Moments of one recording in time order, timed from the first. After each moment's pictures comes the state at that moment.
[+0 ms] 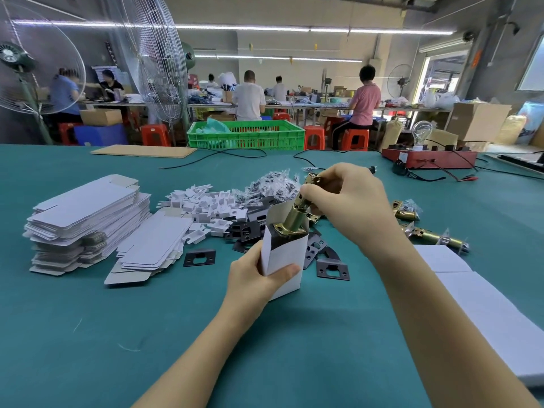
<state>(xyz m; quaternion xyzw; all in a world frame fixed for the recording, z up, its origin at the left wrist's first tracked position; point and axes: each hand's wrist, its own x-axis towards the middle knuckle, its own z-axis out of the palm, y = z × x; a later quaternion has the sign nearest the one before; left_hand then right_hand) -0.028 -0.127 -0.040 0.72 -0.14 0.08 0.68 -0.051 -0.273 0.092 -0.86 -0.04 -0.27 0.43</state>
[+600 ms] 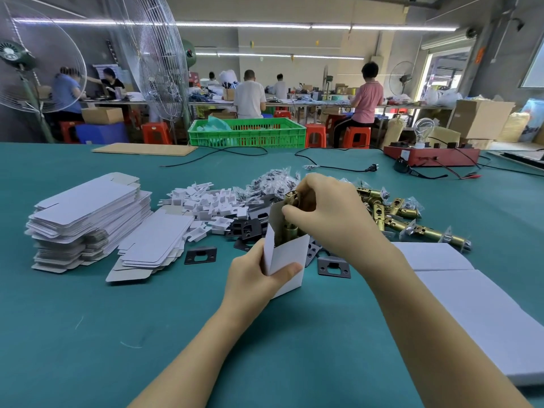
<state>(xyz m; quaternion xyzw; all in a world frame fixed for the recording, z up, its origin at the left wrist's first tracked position) -0.025 -0.126 -0.043 0.78 -0.15 0.11 0.60 -0.047 -0.260 0.080 -0.92 -0.11 -0.24 0.29</state>
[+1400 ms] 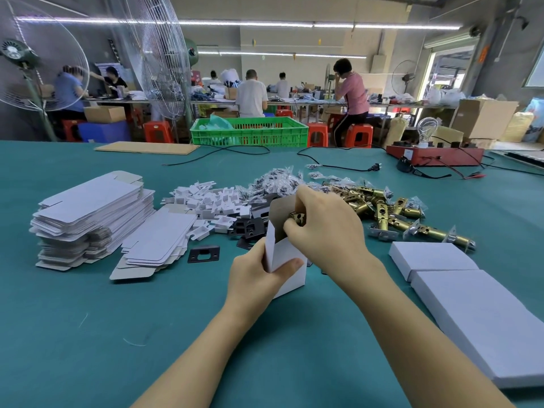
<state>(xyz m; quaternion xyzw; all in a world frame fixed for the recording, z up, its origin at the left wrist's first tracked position) -0.025 -0.127 -0.043 0.77 -0.12 0.12 0.61 -0.038 -0.249 0.052 -0.94 -0.08 -0.30 0.16</state>
